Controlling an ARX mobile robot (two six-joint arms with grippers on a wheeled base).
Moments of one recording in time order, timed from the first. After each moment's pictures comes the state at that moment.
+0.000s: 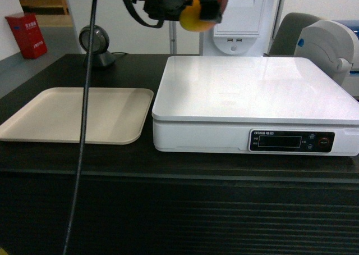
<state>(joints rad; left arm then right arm) -0.39 2.18 1.88 -0.18 0.21 0.06 0.00 0.00 0.01 0.00 0.00 0.00</state>
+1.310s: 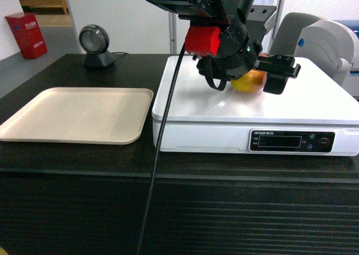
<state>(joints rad) -0.56 2.46 2.11 -0.34 0.08 0.06 0.00 0.00 0.01 0.00 0.00 0.00</state>
